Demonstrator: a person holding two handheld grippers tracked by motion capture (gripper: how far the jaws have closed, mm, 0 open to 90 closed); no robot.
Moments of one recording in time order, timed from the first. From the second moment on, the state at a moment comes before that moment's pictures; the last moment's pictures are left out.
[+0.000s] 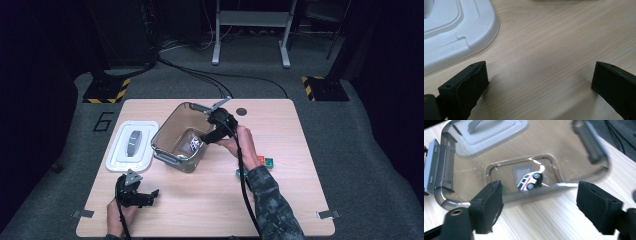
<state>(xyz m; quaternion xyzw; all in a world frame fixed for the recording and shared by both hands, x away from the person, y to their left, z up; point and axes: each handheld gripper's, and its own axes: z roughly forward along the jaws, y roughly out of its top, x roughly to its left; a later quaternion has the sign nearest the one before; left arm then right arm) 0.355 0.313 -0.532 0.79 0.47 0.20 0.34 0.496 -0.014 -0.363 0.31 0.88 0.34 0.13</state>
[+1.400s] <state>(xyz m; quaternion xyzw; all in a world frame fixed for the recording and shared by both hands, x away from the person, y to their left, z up) 0.355 0.313 -0.532 0.79 0.47 0.20 0.34 0.452 -0.209 -0.483 0.57 0.75 0.28 0.17</state>
